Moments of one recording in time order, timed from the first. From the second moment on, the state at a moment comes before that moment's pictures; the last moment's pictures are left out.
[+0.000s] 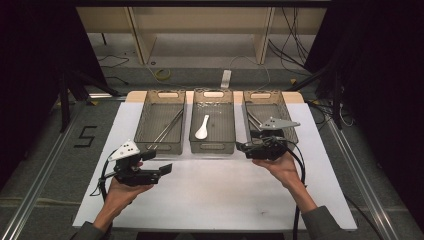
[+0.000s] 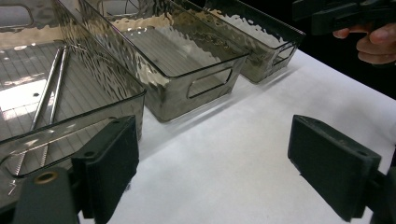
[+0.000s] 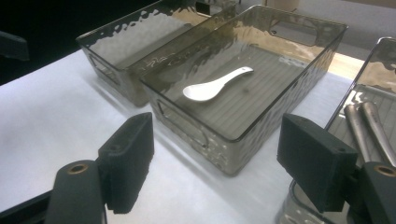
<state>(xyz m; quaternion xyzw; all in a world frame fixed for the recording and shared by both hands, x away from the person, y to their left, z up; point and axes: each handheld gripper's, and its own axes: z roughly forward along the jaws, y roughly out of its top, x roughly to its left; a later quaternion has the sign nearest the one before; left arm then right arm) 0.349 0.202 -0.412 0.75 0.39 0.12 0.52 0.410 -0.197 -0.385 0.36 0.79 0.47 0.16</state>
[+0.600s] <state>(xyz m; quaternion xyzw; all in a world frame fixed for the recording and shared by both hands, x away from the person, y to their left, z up) 0.349 0.201 -0.413 0.75 0.39 0.11 0.53 0.382 -0.206 -0.402 0.37 0.77 0.50 0.14</state>
